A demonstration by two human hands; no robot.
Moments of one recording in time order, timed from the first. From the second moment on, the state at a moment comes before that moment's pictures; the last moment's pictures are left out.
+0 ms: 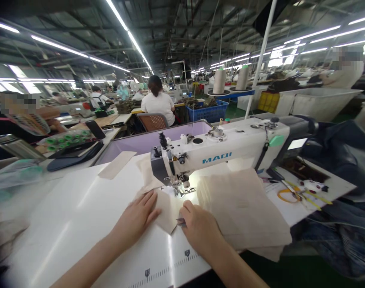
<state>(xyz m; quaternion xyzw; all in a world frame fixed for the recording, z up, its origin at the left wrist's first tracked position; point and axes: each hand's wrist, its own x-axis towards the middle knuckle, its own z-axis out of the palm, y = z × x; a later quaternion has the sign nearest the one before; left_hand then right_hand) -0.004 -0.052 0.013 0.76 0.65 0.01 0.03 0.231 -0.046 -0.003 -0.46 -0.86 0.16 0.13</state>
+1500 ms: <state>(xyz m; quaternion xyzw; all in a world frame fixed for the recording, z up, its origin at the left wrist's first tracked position) -0.018 0.054 -0.001 0.85 0.50 0.11 0.08 0.214 -0.036 -0.003 -0.47 -0.87 0.11 0.09</state>
